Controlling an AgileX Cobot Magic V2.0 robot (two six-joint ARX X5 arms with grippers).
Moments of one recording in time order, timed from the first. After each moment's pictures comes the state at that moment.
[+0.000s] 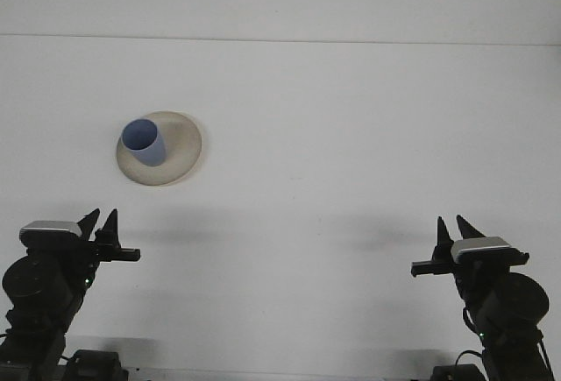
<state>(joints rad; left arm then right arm) -0.03 0.47 0.71 -0.43 0.00 -0.05 0.07 0.43 0.57 -0.38 -0.05 0.00</state>
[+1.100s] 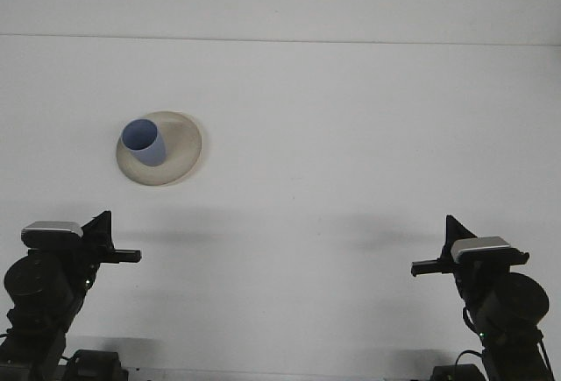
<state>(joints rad) -0.03 0.47 0.71 -0.45 0.00 -0.05 0.07 0.43 0.57 -0.38 -0.05 0.00</state>
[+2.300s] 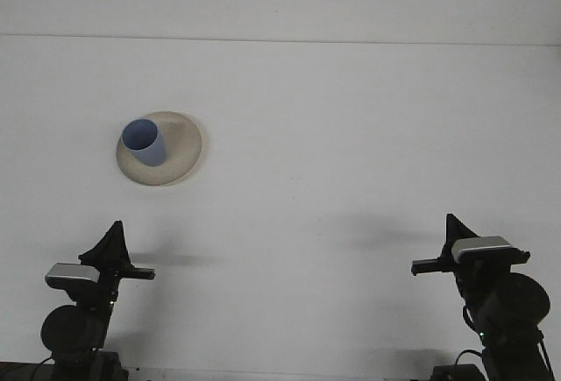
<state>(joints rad) -0.03 0.01 0.06 0.16 0.00 -0.05 0.07 0.43 0.57 -0.35 -0.05 0.00</state>
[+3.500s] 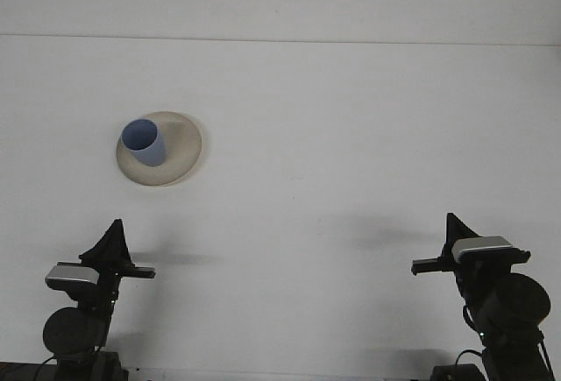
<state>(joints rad) -0.03 0.00 0.03 0.22 0.00 -0.07 0.07 0.42 0.57 -0.35 -0.05 0.00</state>
